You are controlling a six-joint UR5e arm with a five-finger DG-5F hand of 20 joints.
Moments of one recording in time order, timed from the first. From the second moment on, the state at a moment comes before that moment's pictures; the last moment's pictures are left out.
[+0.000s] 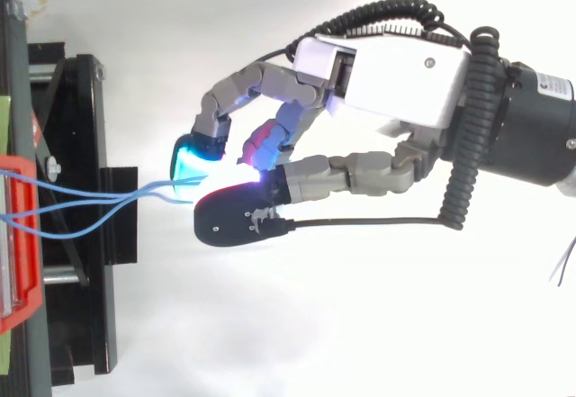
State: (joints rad) arm 0.17 -2.25 -1.17 -3.04 -1.16 -0.26
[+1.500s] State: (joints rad) arm 0.18 -2.25 -0.94 -3.37 -1.19 -0.24
